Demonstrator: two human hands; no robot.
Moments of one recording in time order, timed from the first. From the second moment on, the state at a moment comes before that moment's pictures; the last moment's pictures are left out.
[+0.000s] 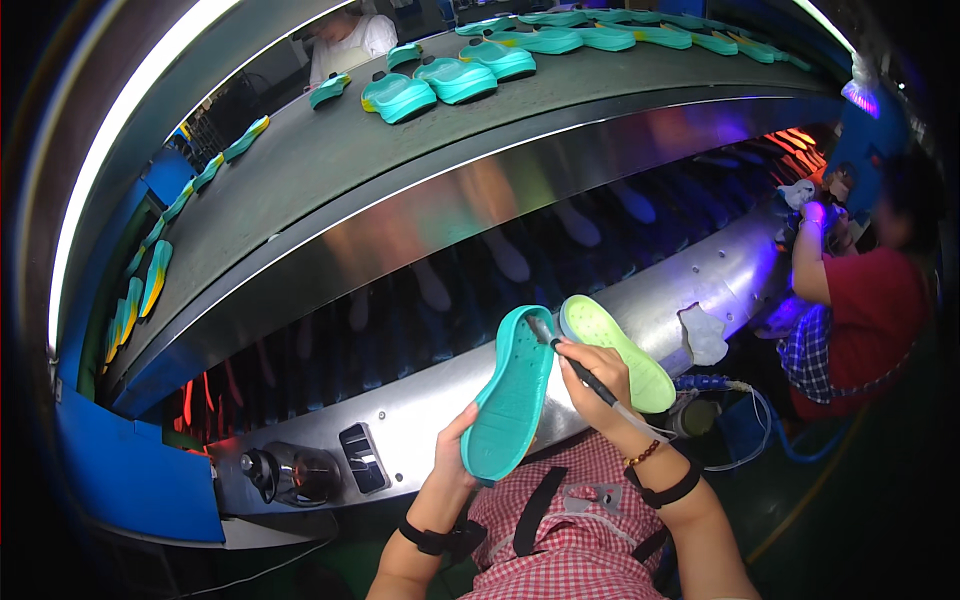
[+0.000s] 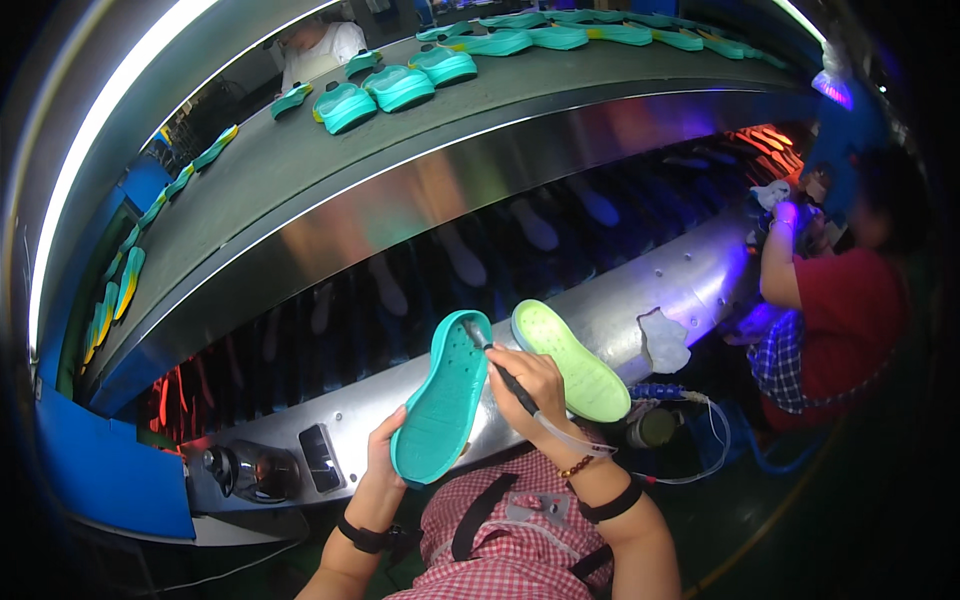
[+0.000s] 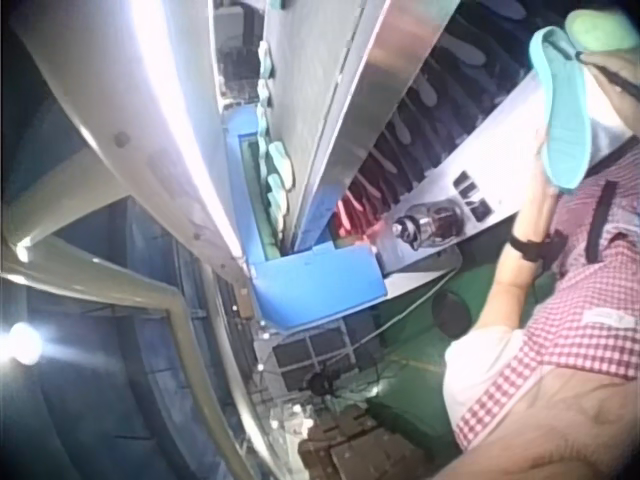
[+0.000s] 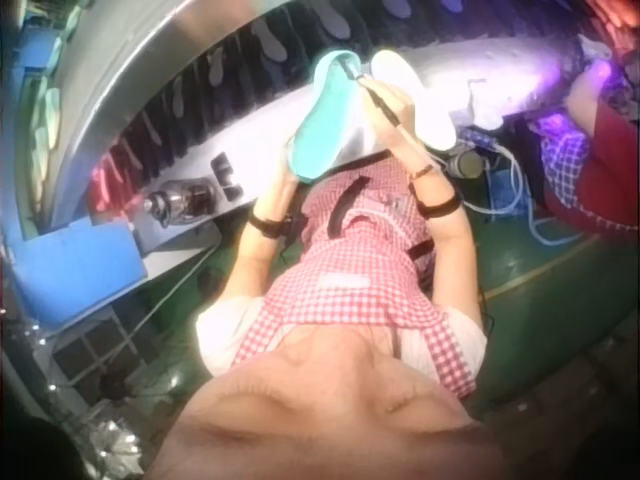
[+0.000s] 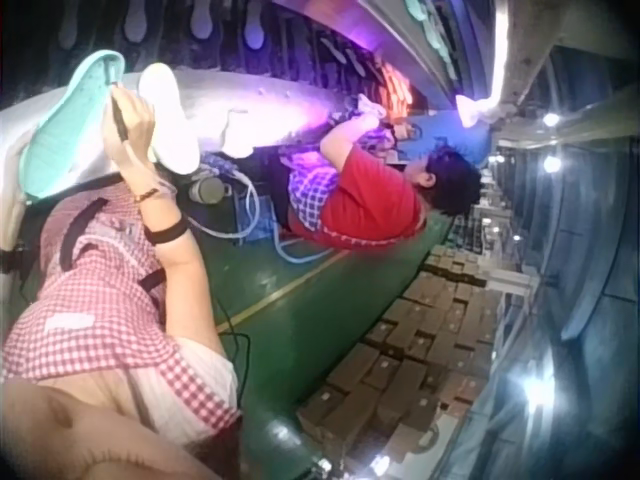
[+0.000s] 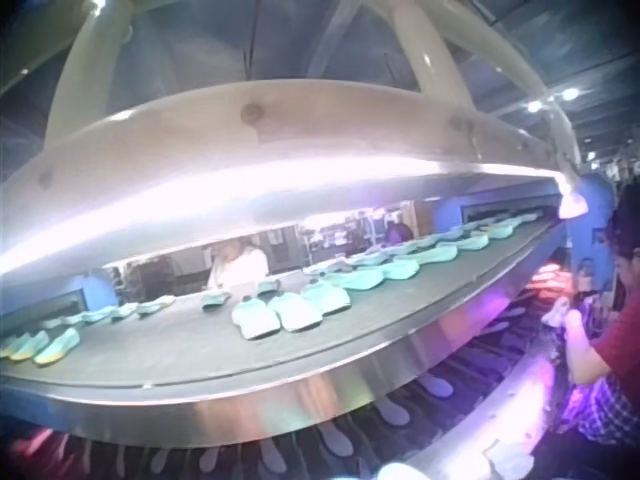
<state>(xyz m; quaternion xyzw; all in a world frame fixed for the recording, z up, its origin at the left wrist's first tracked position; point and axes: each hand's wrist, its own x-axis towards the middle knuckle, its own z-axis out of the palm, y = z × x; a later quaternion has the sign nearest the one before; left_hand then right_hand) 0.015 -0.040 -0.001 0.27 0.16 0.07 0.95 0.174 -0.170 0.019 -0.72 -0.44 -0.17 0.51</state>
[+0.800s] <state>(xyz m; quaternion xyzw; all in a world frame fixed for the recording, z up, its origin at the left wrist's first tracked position) 0.018 -0.025 0.001 0.19 0.15 0.07 0.97 0.116 -0.197 0.040 -0.56 -0.57 0.20 0.57</state>
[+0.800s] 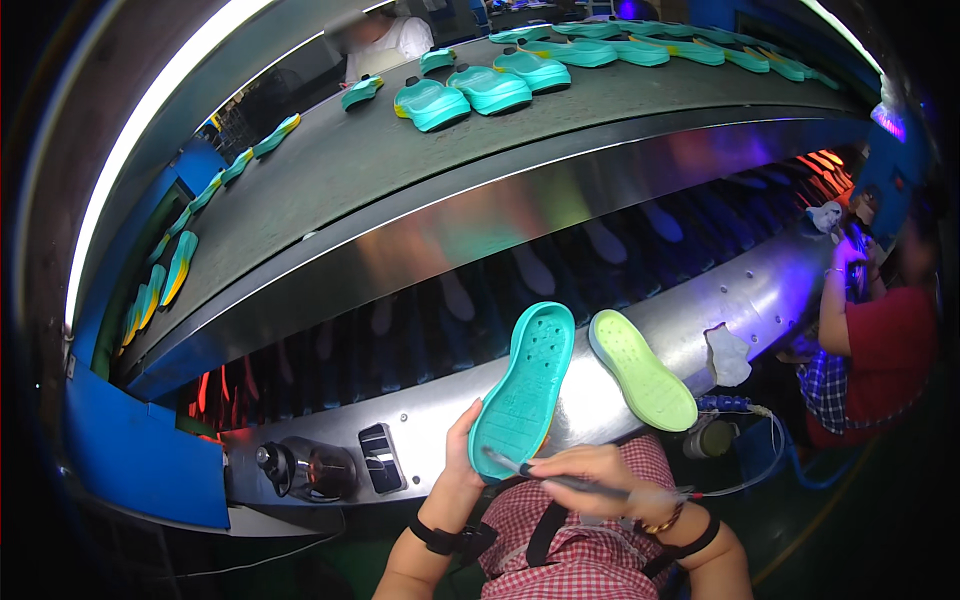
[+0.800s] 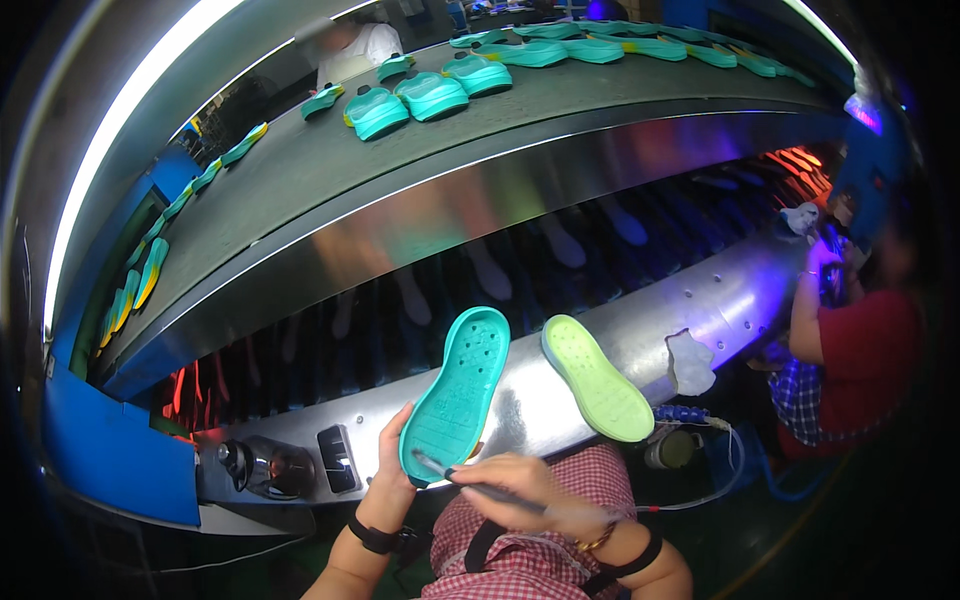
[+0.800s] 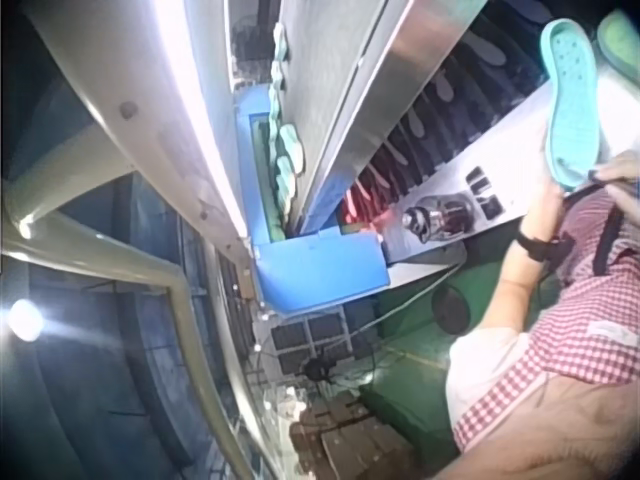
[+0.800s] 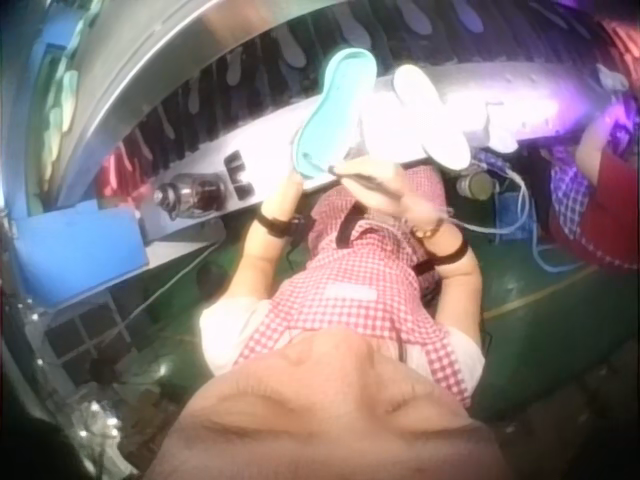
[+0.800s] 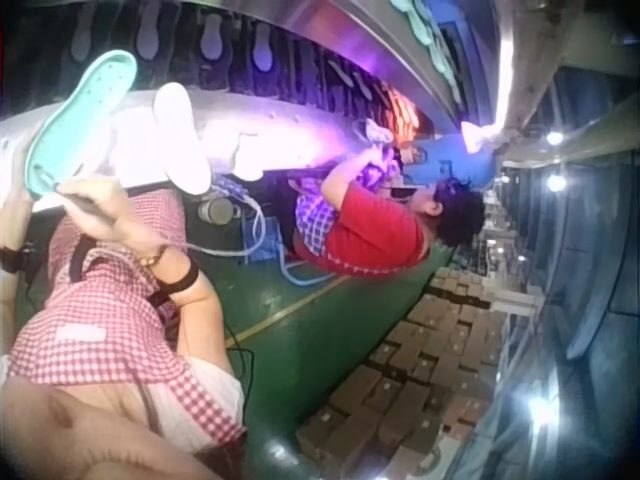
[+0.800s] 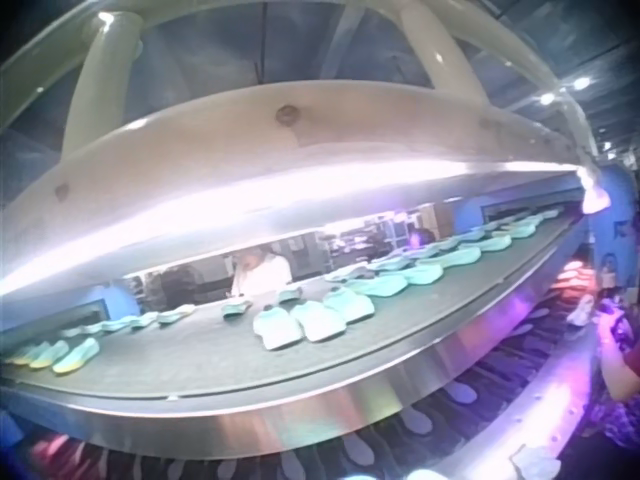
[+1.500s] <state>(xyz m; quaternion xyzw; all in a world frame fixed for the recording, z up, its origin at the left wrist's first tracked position) 0.026 -0.028 0.018 0.29 0.12 0.12 0.94 0.135 -0.202 0.050 -0.60 -0.29 0.36 0.66</state>
